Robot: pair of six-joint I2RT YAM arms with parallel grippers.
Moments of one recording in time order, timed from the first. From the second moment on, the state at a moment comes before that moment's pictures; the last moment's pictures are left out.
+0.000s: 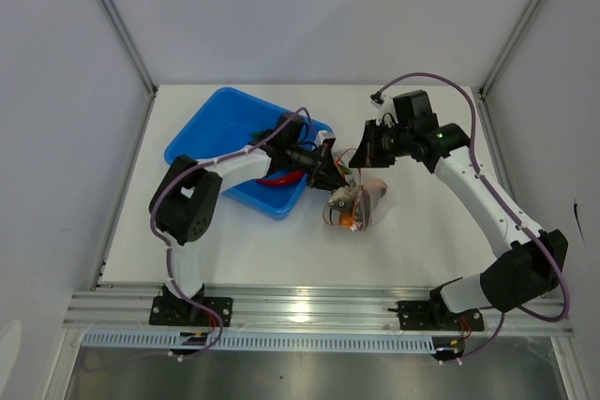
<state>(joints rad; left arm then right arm) -0.58 1.94 1.30 -0.03 1.22 -1.23 0.41 1.42 1.39 -0.75 -0.46 0.40</state>
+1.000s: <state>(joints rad) -0.58 1.80 1.58 -0.64 0.86 -0.75 0.31 1.45 1.54 -0.93 -0.41 0.47</state>
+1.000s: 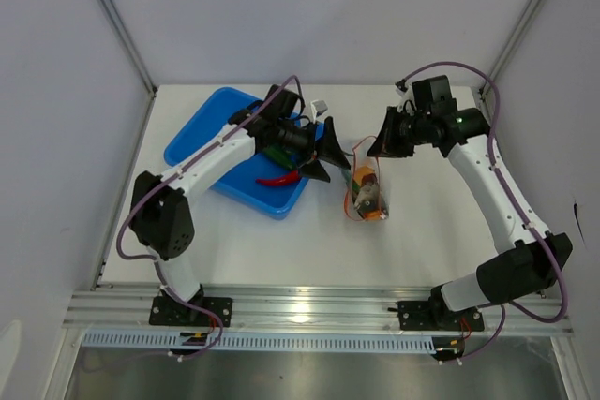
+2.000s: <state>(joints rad) -0.68 1.87 1.76 -0.95 0.67 -0.49 0.30 1.60 1.78 -1.20 -0.25 0.52</state>
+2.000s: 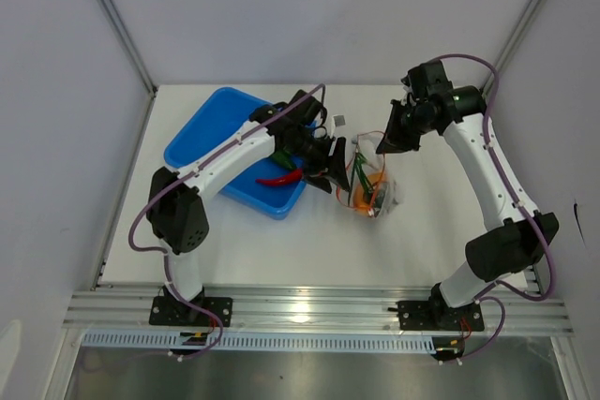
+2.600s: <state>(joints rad) -0.72 1.90 1.82 -0.97 0.47 -0.47 0.29 1.57 1.82 -1.19 -0.27 0.53</state>
